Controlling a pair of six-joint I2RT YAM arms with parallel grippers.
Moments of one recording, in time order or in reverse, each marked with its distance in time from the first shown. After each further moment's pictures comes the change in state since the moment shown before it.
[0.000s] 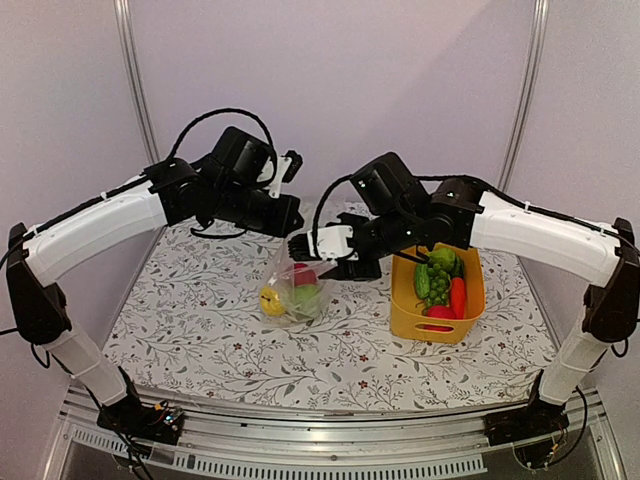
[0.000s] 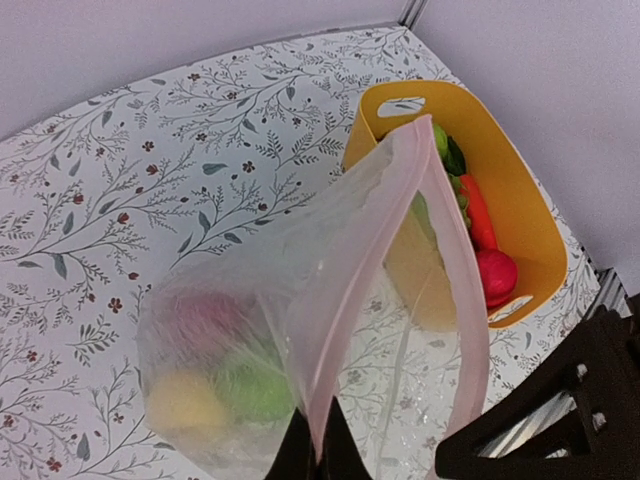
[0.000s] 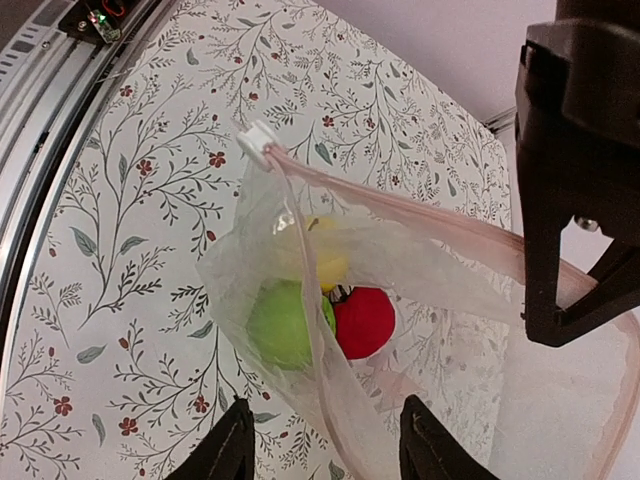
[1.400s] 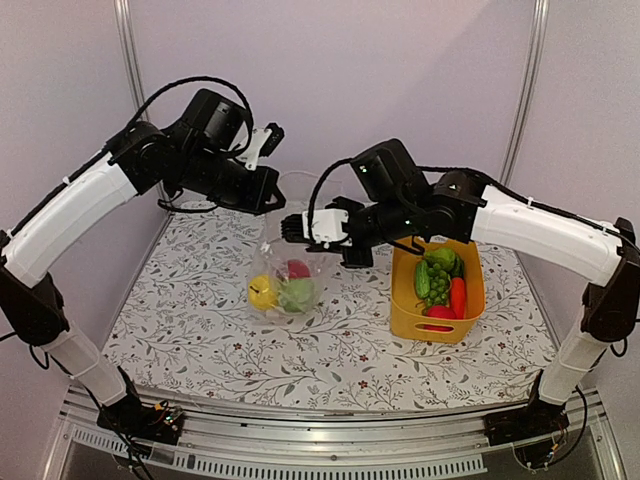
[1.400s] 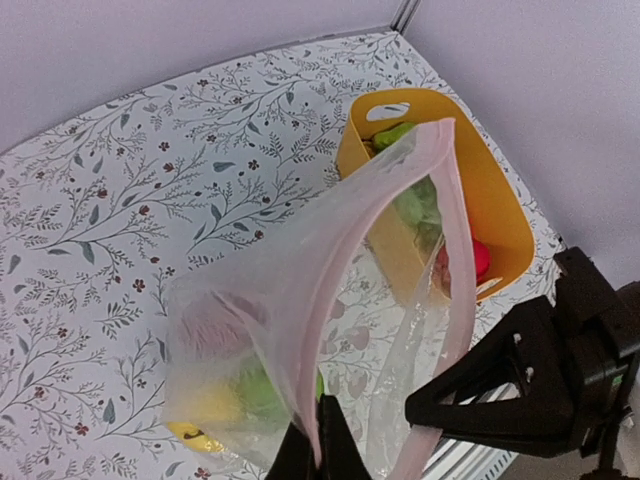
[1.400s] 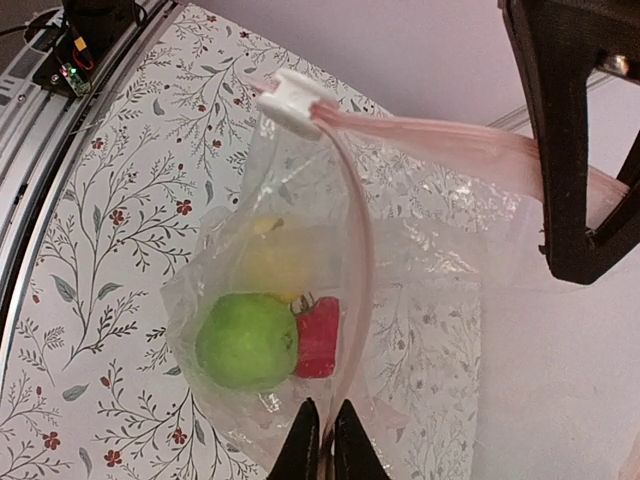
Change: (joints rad) left arm 0.021 -0.014 0.243 -0.295 0.043 0.006; right arm 0.004 0.015 0.047 0.056 0.000 0.024
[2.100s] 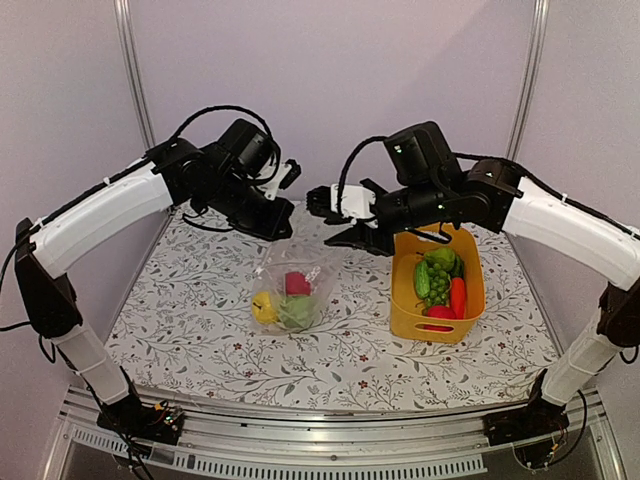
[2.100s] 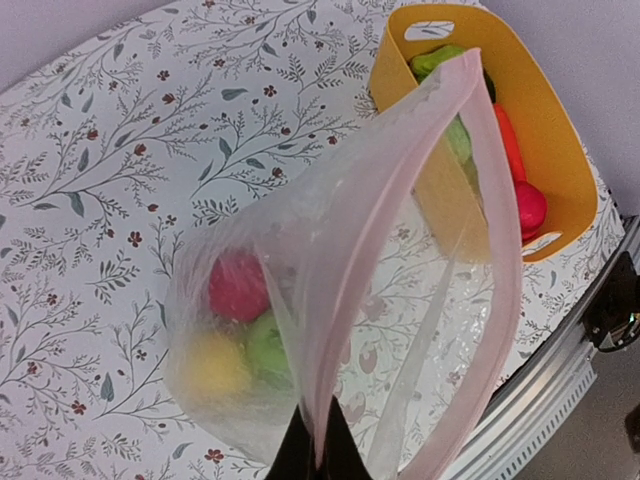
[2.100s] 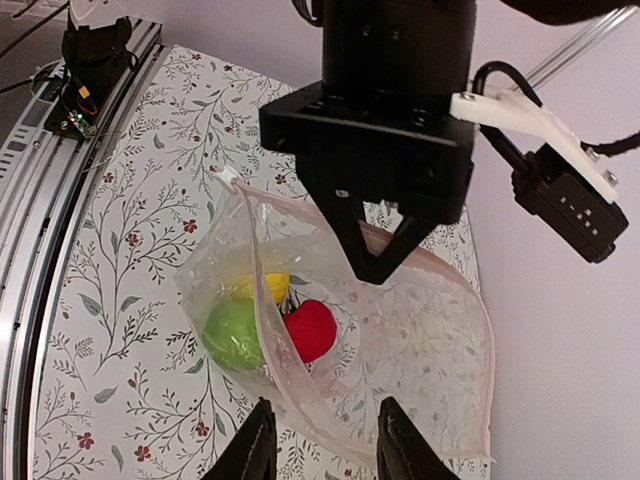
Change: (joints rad) left arm 0.001 0.090 -0.066 -0.018 -0.001 0.029; right arm -0.048 -0.103 -0.014 -0.029 -0.061 0.095
